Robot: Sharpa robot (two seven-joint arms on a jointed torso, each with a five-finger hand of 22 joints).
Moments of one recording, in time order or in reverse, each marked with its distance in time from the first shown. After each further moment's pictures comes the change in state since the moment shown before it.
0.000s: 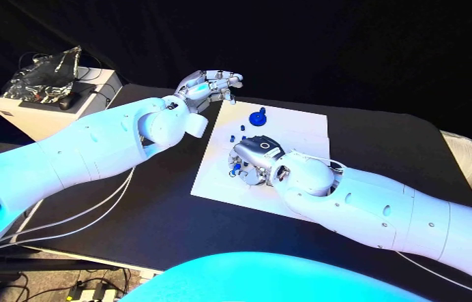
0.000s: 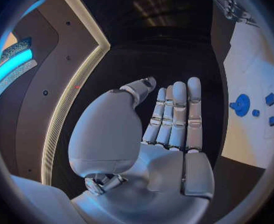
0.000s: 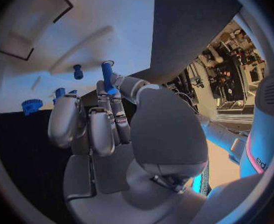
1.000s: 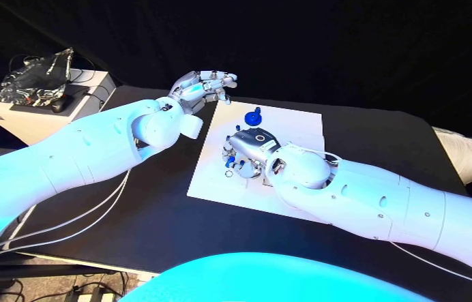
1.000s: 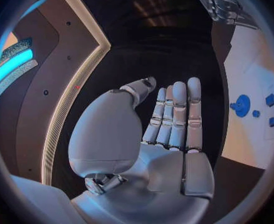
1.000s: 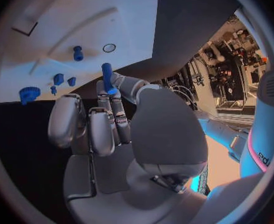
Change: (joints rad) left arm 0.000 0.003 0.000 0.002 0.000 0.000 0.003; left_hand 0.000 0.000 0.003 -0.003 0.000 0.000 0.000 -0.003 0.000 0.000 0.000 0.000 0.000 0.000 0.000 0.000 0.000 0.000 -0.004 -0.004 0.000 0.001; right arm 0.022 0.001 0.008 0.009 0.012 -0.028 -0.002; right_hand 0.000 0.000 -0.004 0.001 -0.005 0.000 0.000 0.000 0.000 -0.001 -0.001 0.000 0.000 0.000 0.000 0.000 0.000 0.000 0.000 0.000 0.000 -0.001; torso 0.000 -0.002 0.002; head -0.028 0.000
